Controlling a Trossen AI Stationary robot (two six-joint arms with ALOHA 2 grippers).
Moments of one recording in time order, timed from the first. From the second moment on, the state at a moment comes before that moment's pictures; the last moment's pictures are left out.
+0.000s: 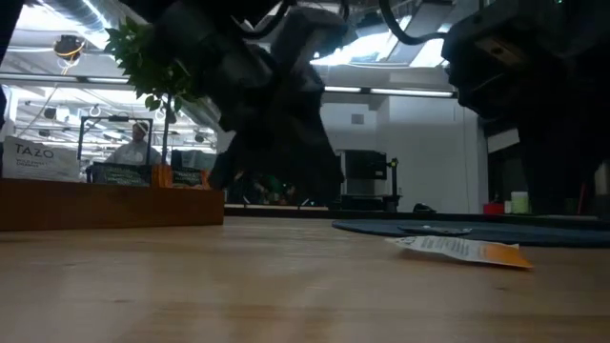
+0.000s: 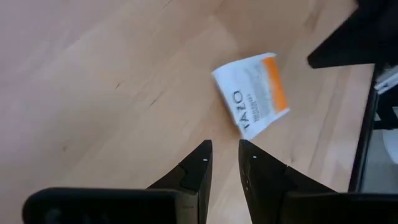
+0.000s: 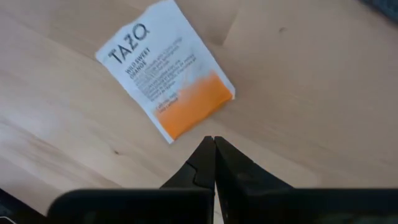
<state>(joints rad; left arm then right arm) -0.26 1.86 1.04 0.07 -0.08 -1.02 0.54 1.74 1.07 -0.61 0.11 1.70</state>
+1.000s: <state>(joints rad) -0.17 2.03 1.04 0.29 0.14 -1.19 0.46 1.81 1.07 -0.52 0.05 1.52</state>
